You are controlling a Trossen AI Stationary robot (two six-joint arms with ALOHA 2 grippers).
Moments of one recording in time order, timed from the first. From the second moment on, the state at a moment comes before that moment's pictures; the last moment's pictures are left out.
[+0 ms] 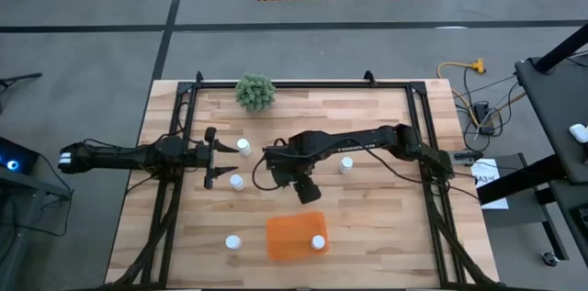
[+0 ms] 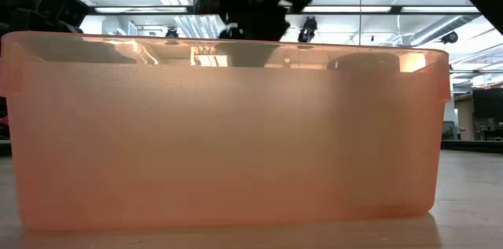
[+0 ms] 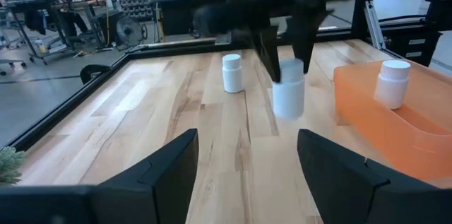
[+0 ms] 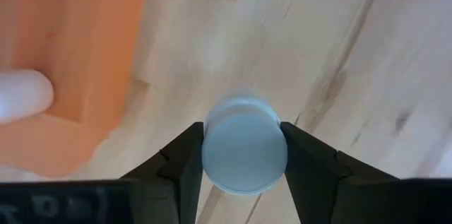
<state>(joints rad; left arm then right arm) 0.02 0.25 0.01 0.07 -0.01 0.09 0.07 2.27 2.14 -1.26 -0.14 -0.28</state>
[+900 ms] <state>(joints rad) 0.02 0.25 0.01 0.07 -0.01 0.09 0.21 2.26 2.36 -1.52 -0.13 -0.13</state>
